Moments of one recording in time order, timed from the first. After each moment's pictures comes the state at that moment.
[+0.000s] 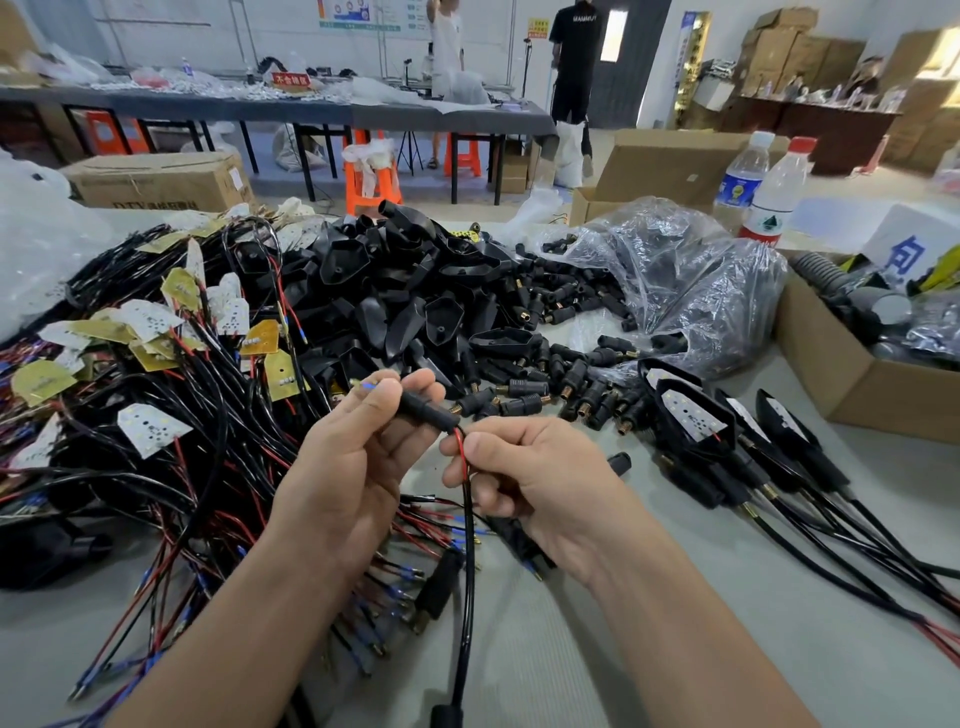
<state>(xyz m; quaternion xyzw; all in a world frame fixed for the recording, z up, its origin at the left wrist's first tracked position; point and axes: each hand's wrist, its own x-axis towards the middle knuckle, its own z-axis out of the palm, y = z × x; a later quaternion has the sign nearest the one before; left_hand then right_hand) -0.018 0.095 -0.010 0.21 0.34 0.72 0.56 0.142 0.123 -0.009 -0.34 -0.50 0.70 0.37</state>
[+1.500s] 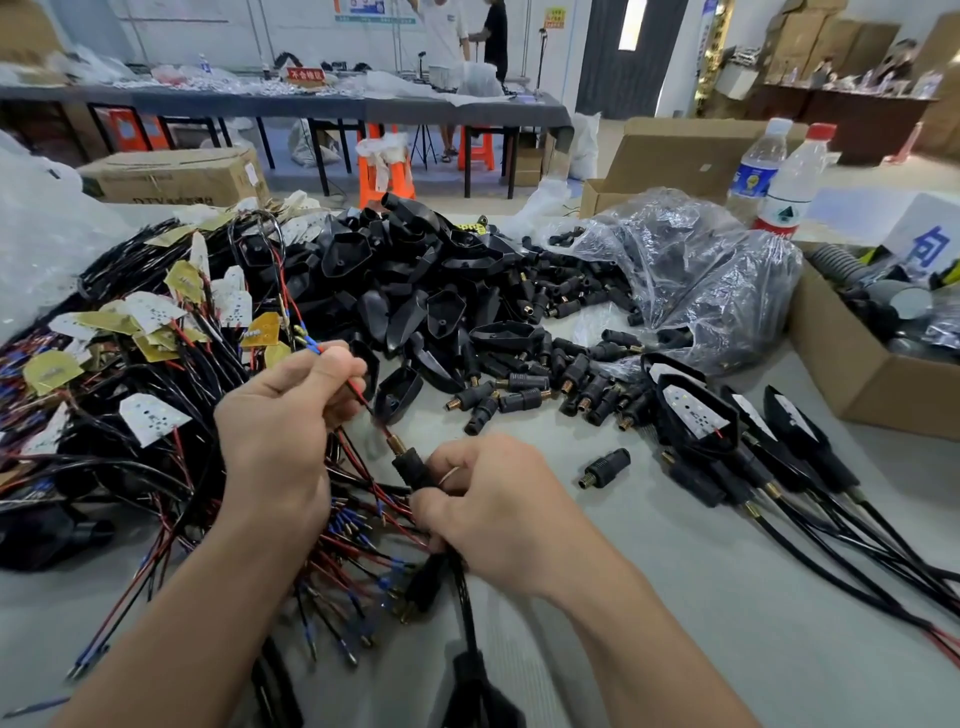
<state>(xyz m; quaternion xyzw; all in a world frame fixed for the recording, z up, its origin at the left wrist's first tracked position) -0.041 0.102 -0.005 0.27 0.51 0.76 0.30 0.133 0.101 -0.006 -0.45 -0.76 0.41 0.21</state>
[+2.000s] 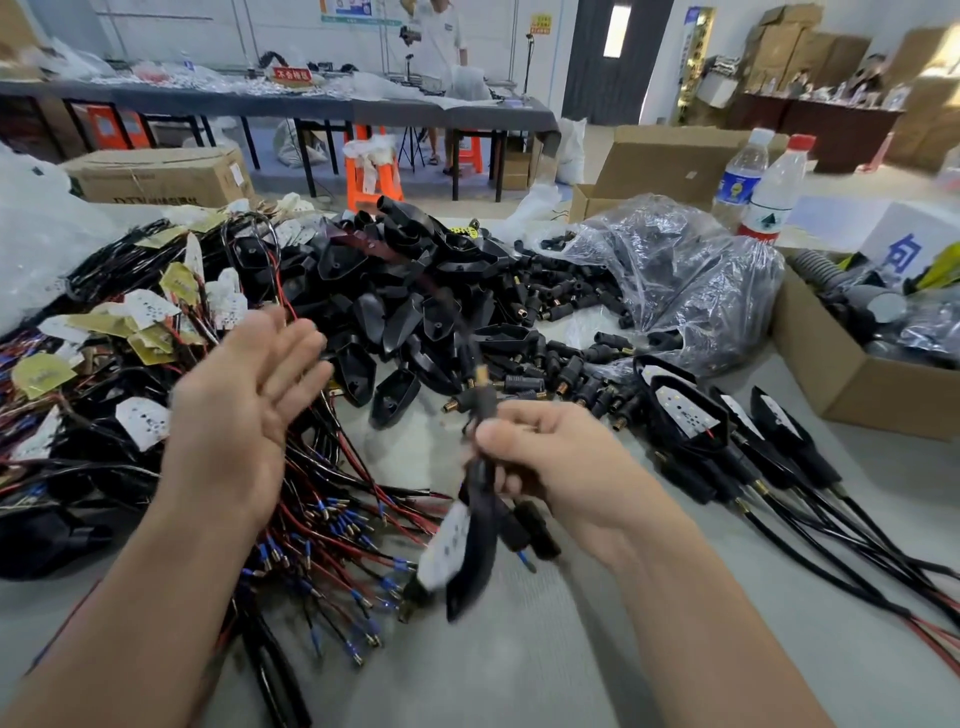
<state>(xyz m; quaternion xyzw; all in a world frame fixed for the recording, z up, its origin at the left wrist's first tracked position) -0.077 0.094 0.009 0.29 0.46 0.75 0.38 0.165 0.132 -0.005 -0.38 -0.58 0.64 0.33</state>
